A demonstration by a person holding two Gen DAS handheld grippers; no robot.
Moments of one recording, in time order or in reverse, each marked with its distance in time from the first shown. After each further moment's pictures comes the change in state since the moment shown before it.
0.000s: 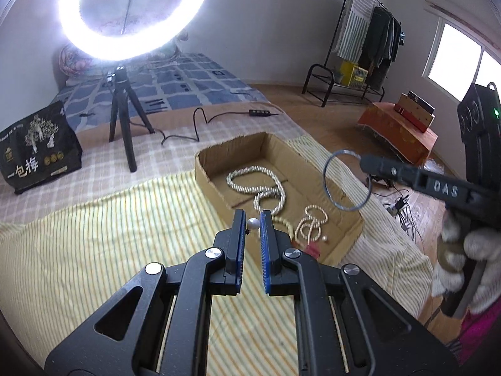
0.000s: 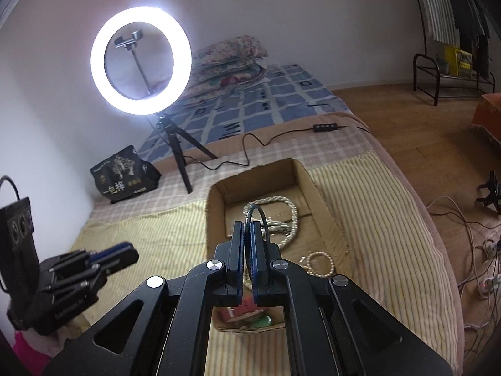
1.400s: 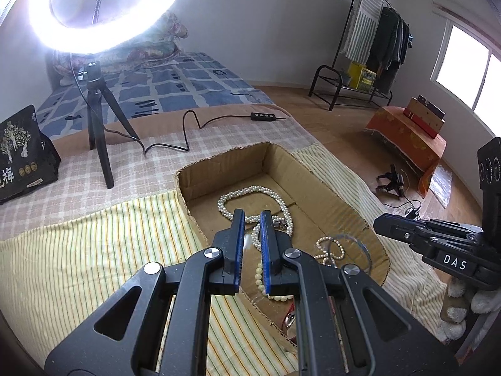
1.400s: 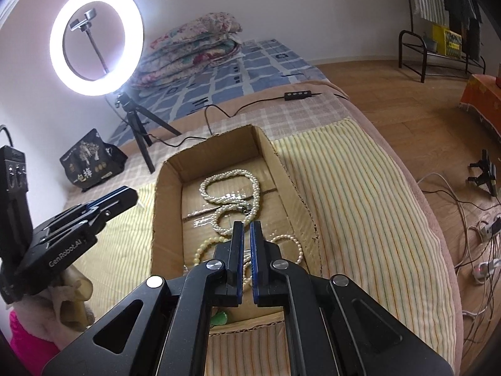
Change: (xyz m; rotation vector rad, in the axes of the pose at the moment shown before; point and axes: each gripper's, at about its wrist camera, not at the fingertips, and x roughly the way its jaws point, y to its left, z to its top) left arm 0.076 -0.008 0.024 -0.022 -0.009 0.022; right arm 0.035 -0.048 -0.013 0.041 0.101 -0.076
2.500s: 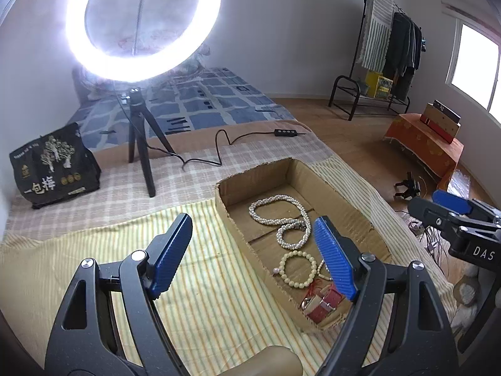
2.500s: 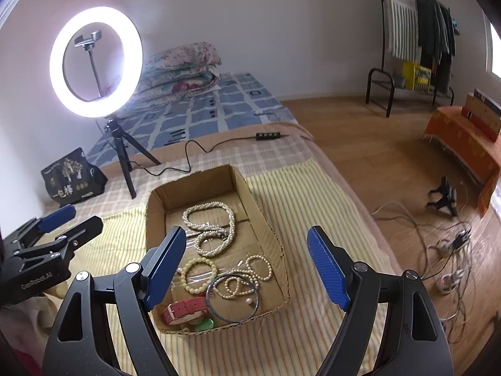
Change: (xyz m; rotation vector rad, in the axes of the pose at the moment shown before) left arm -0.064 0.006 0.000 0.012 -0.057 0.116; right arm -0.056 0.029 0.006 -0.055 -0.154 -0.185
